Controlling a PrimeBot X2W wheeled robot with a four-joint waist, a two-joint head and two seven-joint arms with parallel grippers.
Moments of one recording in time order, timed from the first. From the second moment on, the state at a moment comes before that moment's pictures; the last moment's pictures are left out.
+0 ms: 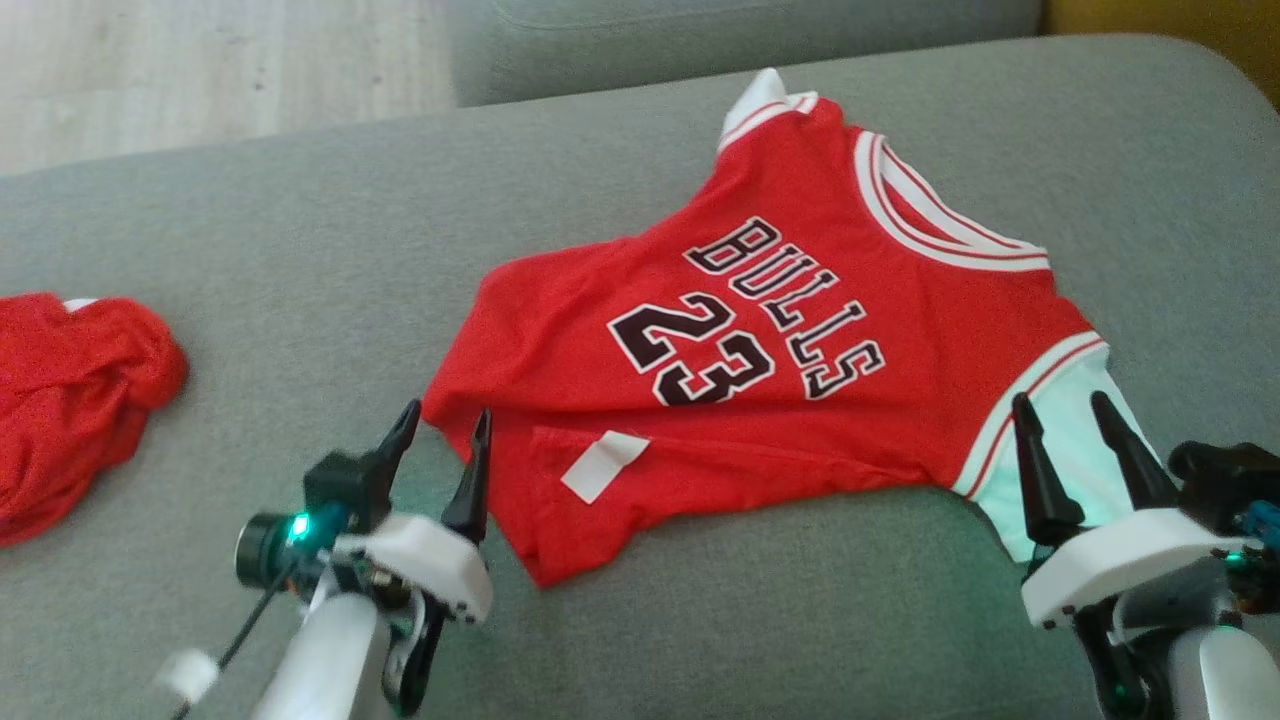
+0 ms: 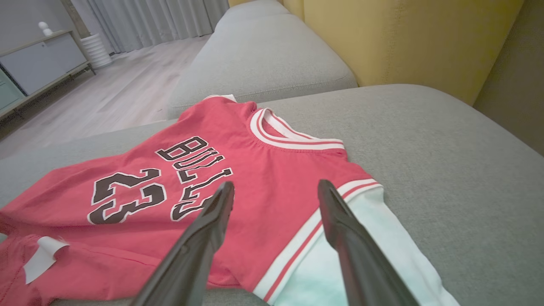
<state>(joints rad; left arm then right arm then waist) -0.24 0.08 -0.26 0.47 -0.24 -0.08 -0.06 0.03 -0.04 -0.08 -0.02 0.19 0.13 0.19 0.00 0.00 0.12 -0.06</state>
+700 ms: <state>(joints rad) -0.50 0.07 -0.19 0.74 -0.28 0.05 -0.06 -0.03 -0.04 -0.02 0.00 0.24 0.13 0.13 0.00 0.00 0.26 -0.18</state>
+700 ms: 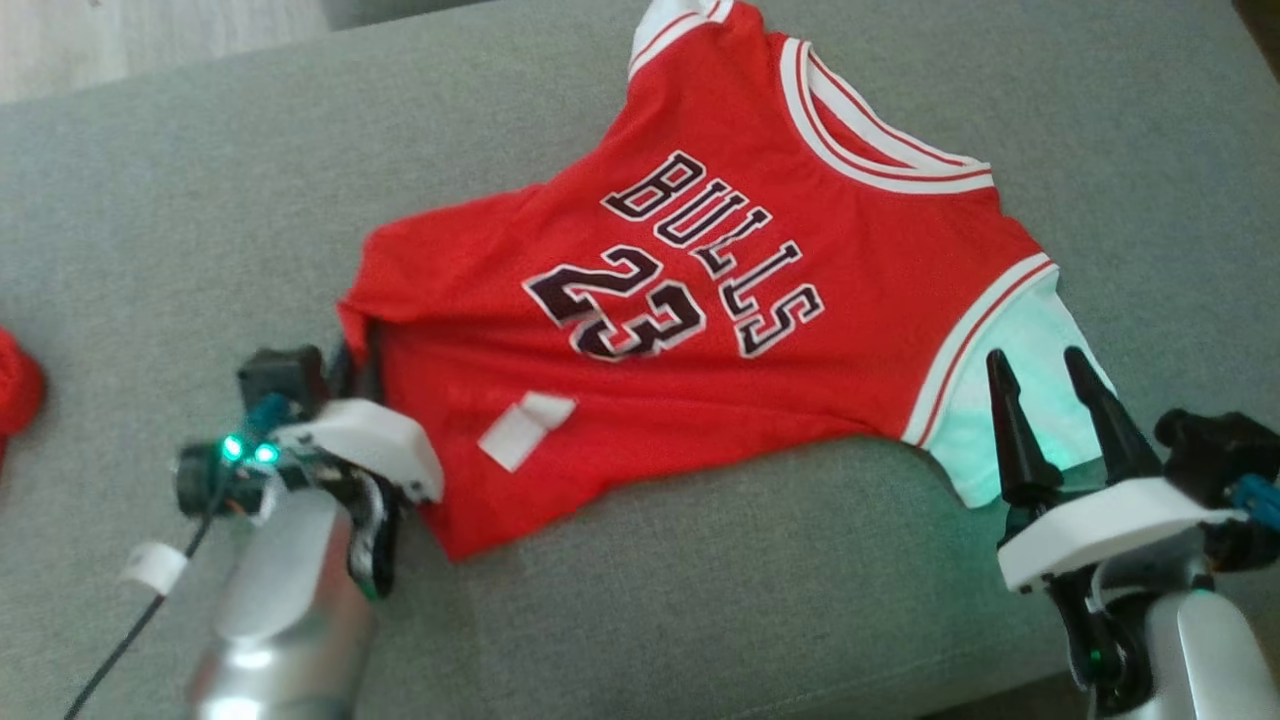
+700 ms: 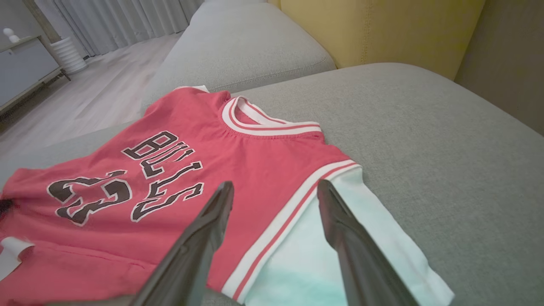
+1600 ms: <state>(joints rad) -0.61 0.07 -0.19 0.85 -0.29 0.05 -0.24 -0.07 -0.04 -0.02 0.01 0.26 0.13 0.12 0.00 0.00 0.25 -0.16</state>
